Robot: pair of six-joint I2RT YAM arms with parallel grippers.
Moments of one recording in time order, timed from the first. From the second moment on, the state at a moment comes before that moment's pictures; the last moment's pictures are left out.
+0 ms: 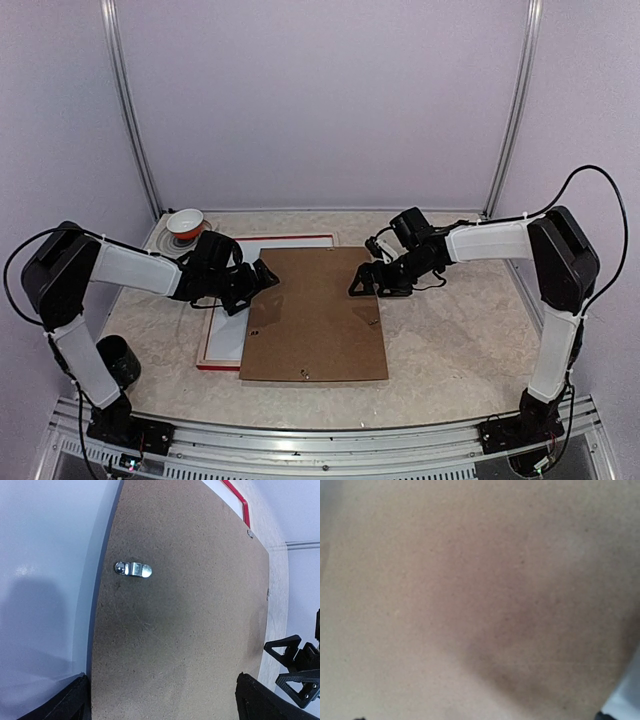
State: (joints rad) left arm -0.54 1.74 0.87 0.12 0.18 -0.94; right arm 0.56 1.92 1.26 -0.33 -0.44 0.33
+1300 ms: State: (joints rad) left arm -0.54 1.74 0.87 0.12 0.18 -0.94; right arm 0.56 1.92 1.25 -0.31 -0.44 0.36
